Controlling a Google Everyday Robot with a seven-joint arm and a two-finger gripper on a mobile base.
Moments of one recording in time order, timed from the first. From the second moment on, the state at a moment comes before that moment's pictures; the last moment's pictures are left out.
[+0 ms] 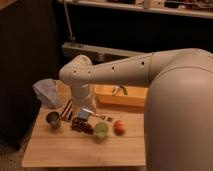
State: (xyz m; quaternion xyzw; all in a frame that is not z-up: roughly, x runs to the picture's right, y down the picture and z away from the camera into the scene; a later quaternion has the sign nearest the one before) arm -0.107 0.102 0.703 -0.26 0.23 0.64 0.68
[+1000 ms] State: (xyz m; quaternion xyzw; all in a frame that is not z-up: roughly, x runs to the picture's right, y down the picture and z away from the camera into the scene) arm -0.108 0.074 0.714 -0.38 -0.01 0.50 0.78
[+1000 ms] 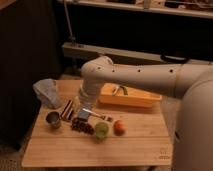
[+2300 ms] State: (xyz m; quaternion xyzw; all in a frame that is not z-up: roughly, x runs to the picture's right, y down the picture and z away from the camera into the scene) arm -0.127 0.166 0.757 -0.40 0.08 0.45 0.80
